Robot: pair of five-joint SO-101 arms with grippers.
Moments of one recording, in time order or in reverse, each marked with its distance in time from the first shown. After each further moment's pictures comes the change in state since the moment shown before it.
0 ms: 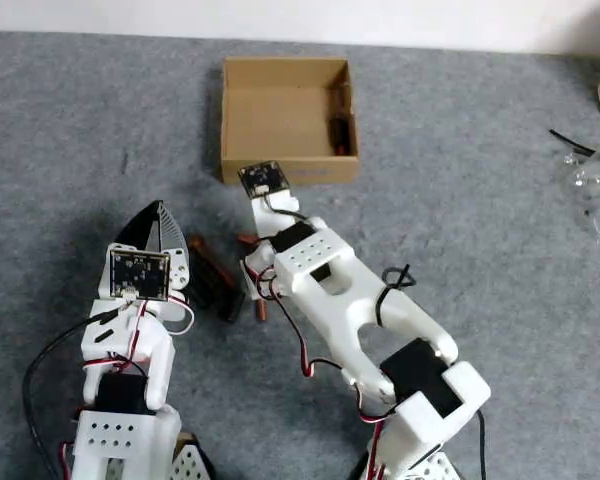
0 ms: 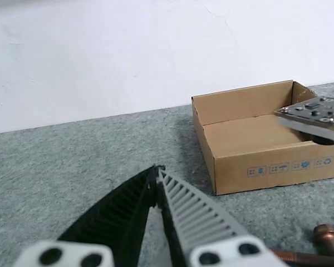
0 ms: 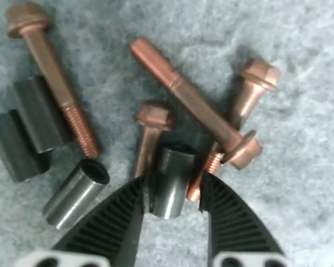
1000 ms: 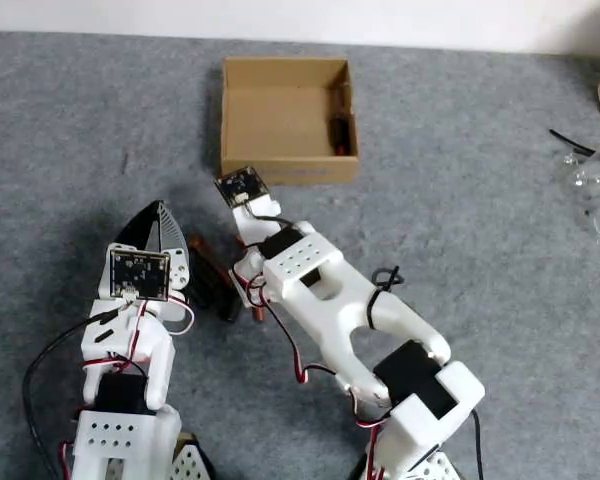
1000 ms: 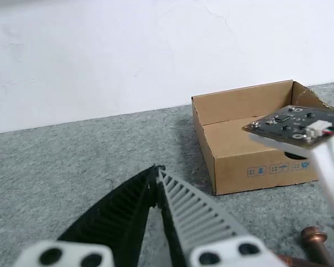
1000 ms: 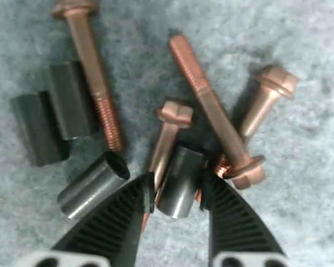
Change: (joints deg) left arm 0.0 0.0 0.0 0.0 0.0; right arm -3.4 0.1 -0.7 -0.3 4.7
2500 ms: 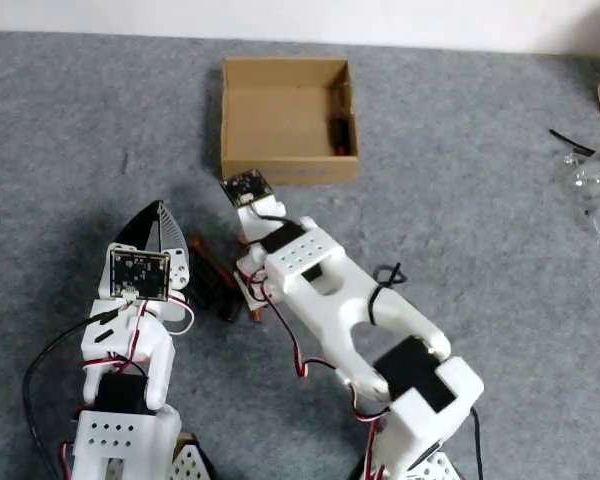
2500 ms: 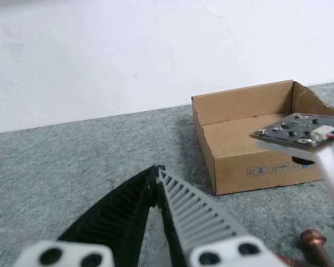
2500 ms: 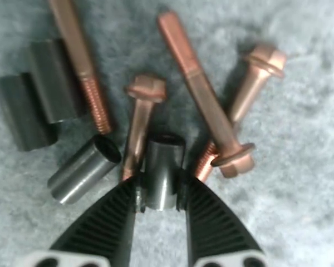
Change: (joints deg) left arm 0.0 0.0 0.0 0.0 0.0; right arm 0.6 0.0 -2.4 6.2 0.2
